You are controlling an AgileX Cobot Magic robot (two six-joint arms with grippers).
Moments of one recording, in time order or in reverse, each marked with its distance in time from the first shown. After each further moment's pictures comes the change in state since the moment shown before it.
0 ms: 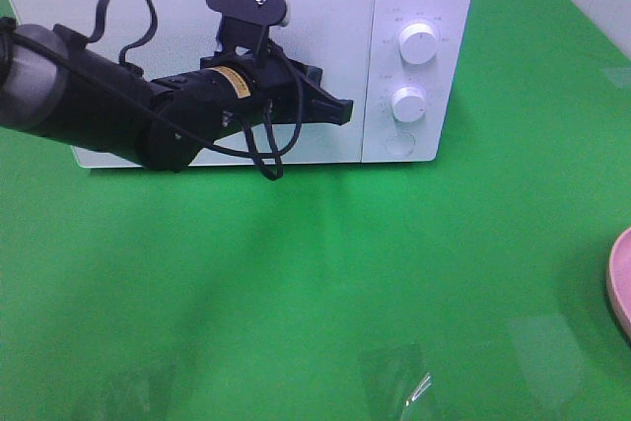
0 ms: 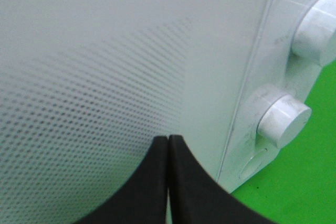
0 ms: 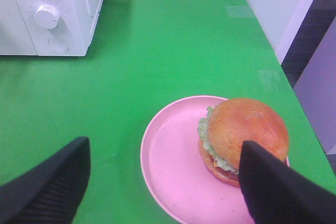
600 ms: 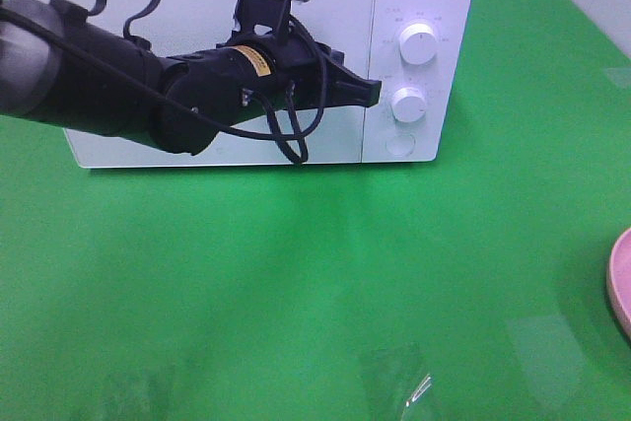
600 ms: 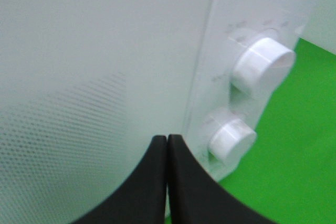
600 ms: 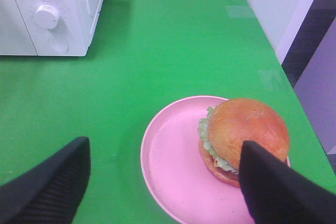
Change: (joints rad) left arm -0.084 -0.075 -0.010 -0.098 0.081 0.032; right arm 0.000 0.000 0.000 0.000 0.000 0.000
